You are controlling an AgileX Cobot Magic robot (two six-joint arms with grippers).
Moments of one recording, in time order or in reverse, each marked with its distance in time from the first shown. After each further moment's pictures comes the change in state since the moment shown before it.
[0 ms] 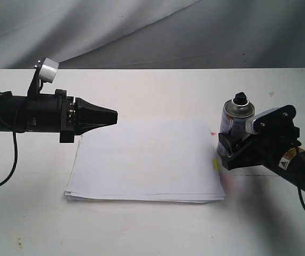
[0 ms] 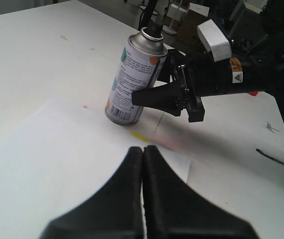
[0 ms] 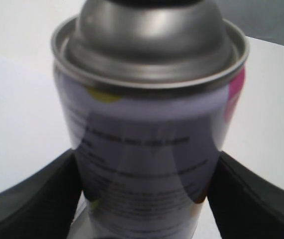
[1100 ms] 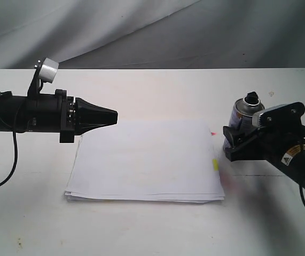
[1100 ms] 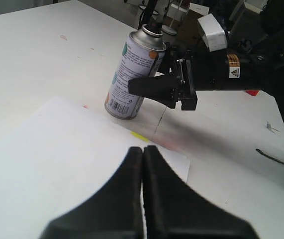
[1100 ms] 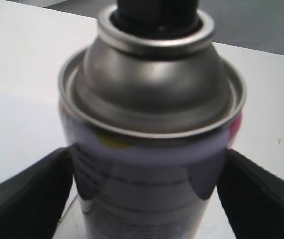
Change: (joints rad) left arm 0.000 0.000 0.000 0.000 0.000 0.000; right arm 0.000 0.010 0.000 0.104 -0.040 -0.001
